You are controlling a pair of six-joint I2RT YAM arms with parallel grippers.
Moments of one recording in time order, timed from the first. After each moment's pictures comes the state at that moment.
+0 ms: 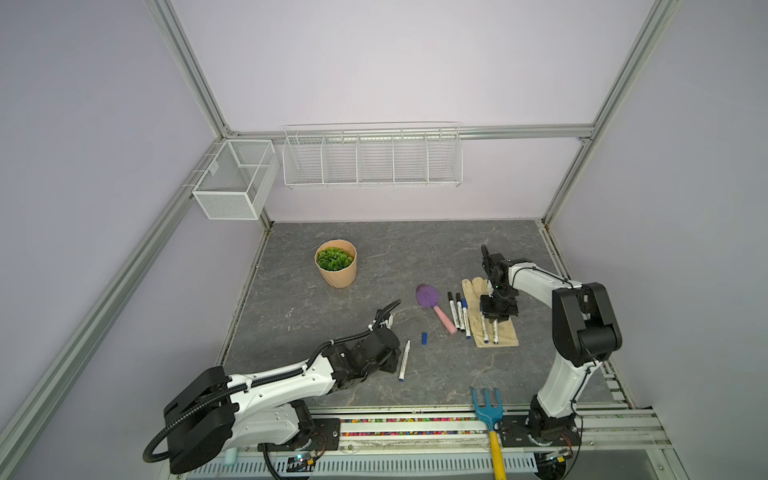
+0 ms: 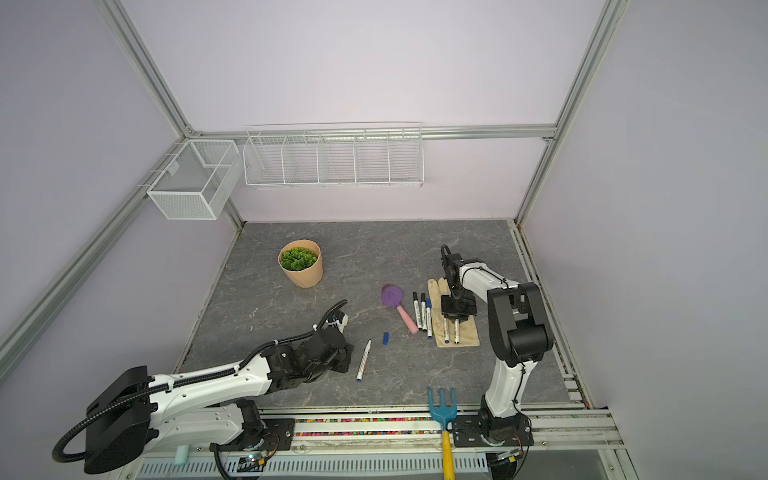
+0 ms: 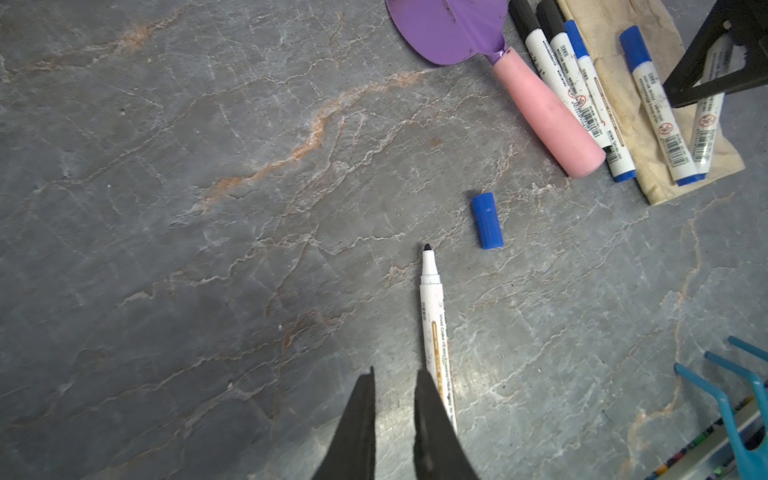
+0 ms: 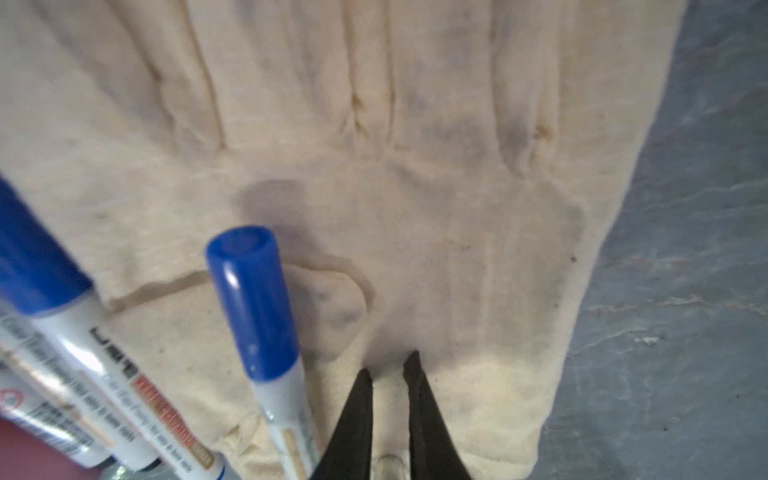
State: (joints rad) left arm -1.08 1.17 0.56 -0.26 -0.25 -0.69; right arm 0.21 1.86 1.21 -0.98 0.03 0.28
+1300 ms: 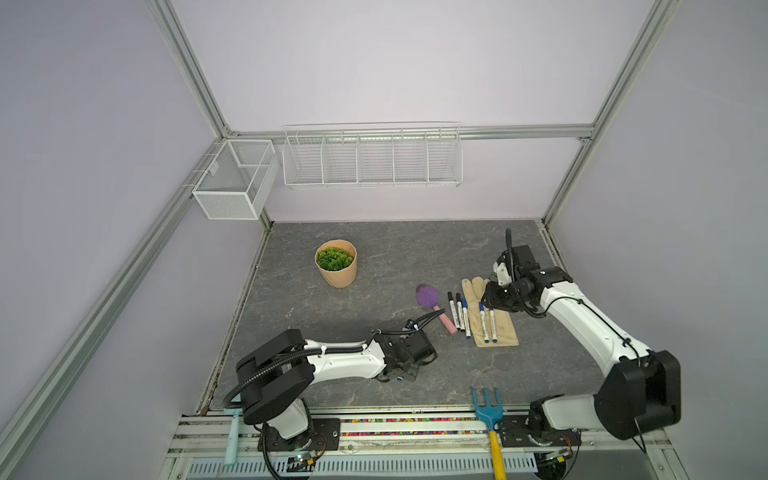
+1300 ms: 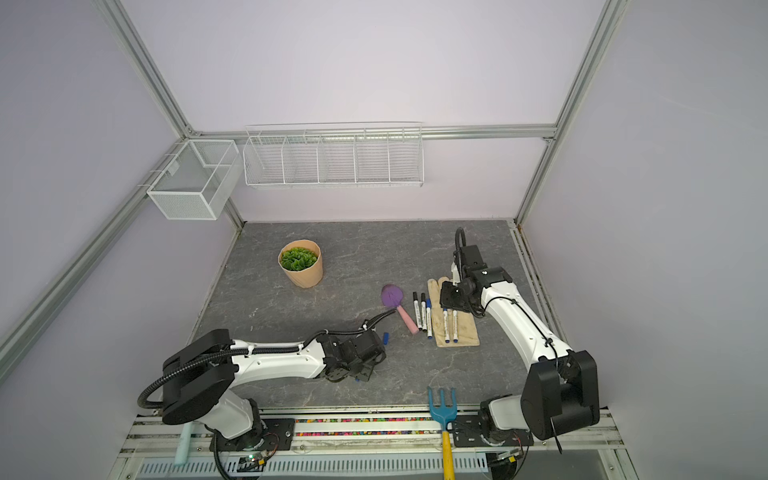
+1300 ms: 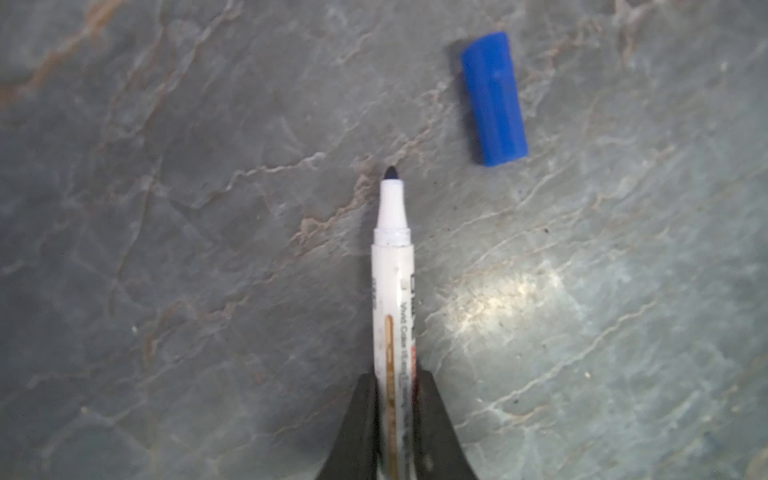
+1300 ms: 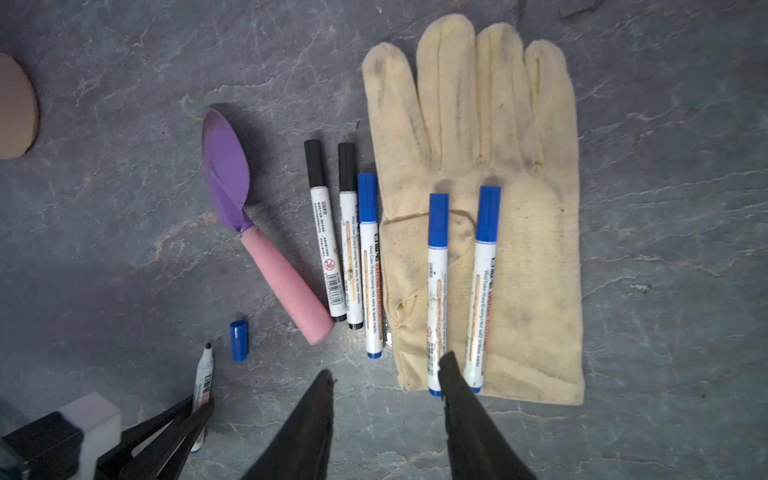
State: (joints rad) left arm -1.19 1.61 0.84 -0.46 -0.22 -0.73; right arm 0.26 1.38 1.10 -0.89 -0.14 0.37
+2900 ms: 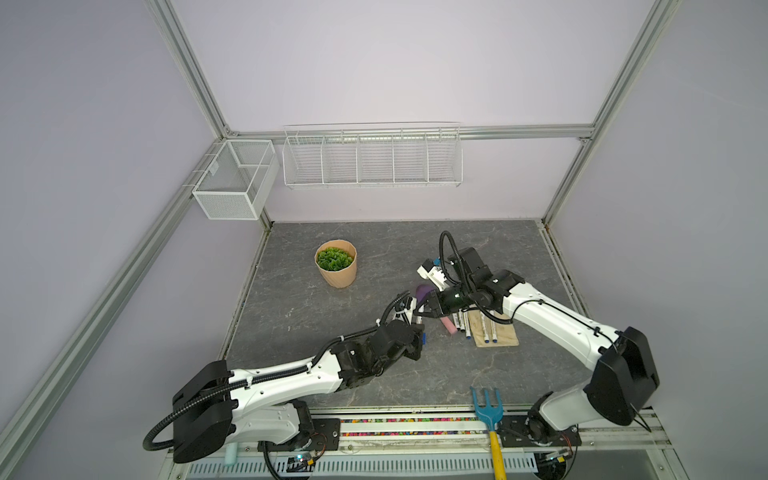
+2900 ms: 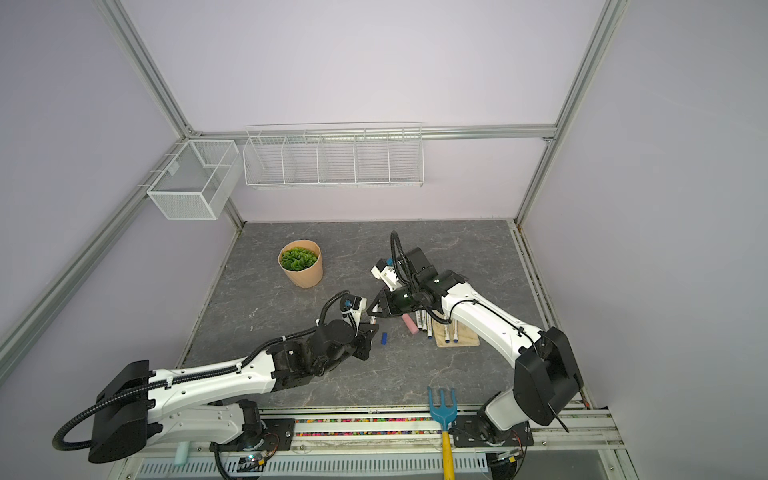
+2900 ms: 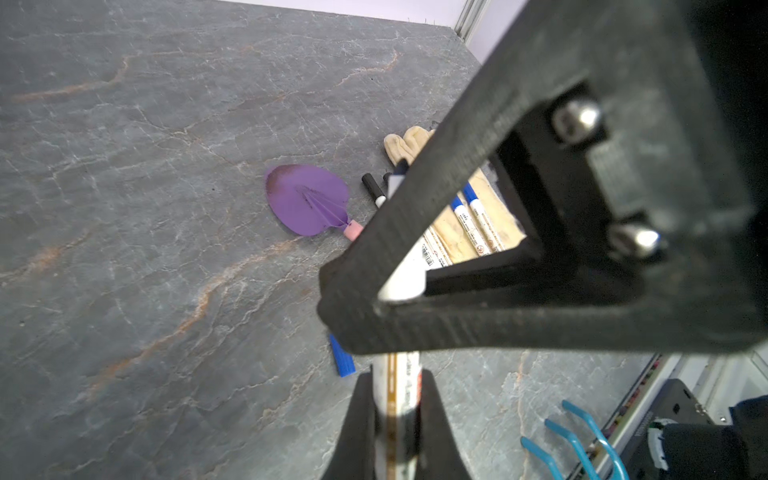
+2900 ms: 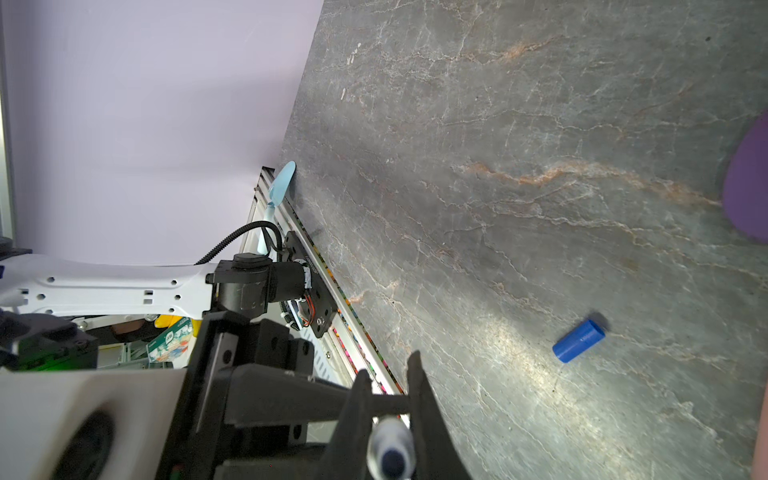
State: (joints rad) left arm -1.18 1.22 0.70 -0.02 -0.34 -0.59; right arm 0.65 1.50 1.19 -0.61 -0.68 0.40
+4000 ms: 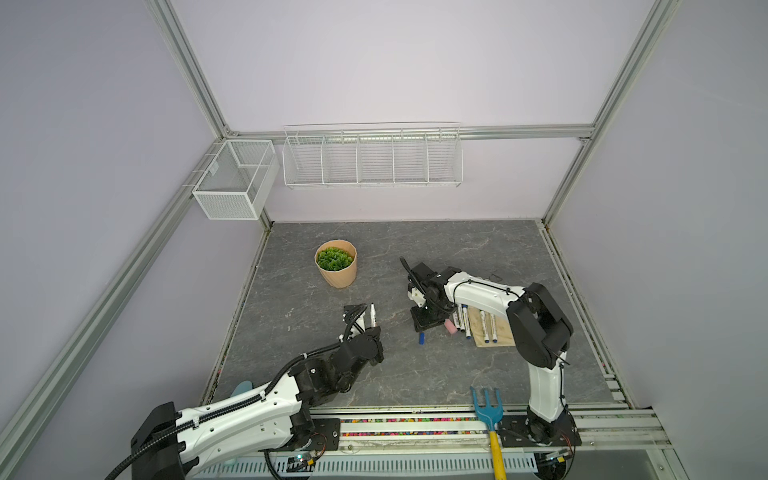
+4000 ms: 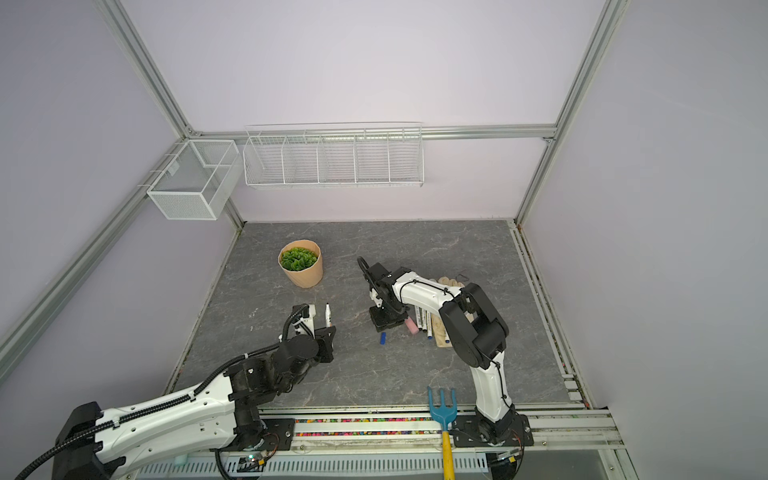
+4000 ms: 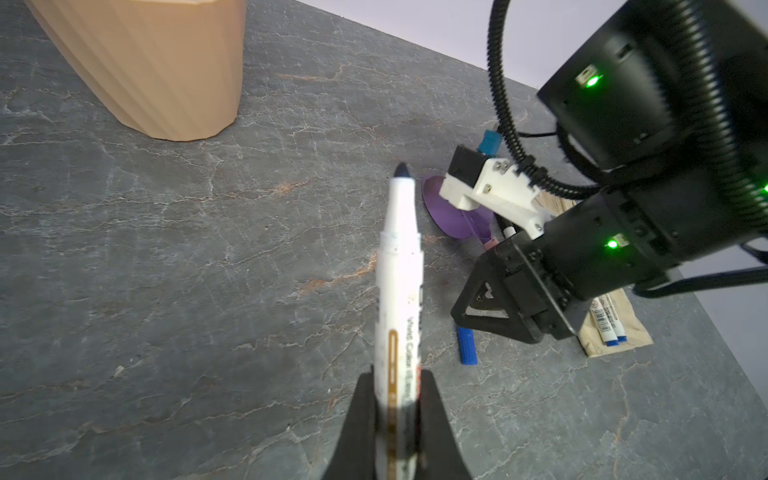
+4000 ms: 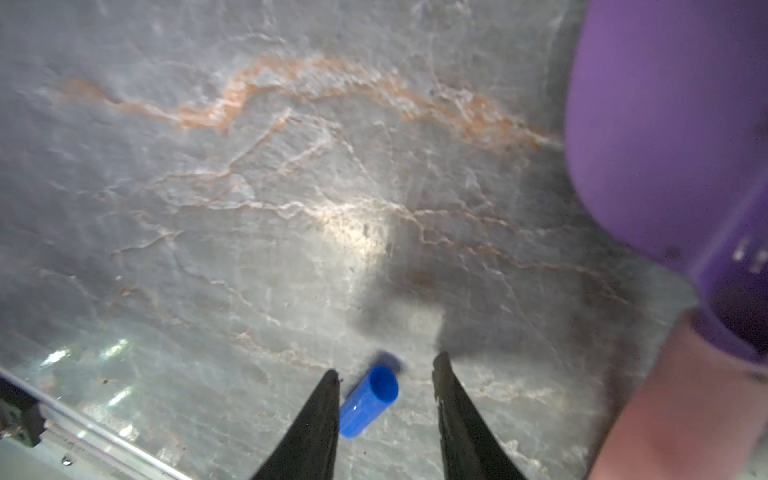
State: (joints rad) left arm -1.11 0.84 0.46 -0.22 -0.55 -0.81; right arm 0.74 2.02 1.44 -0.89 -0.18 0.30
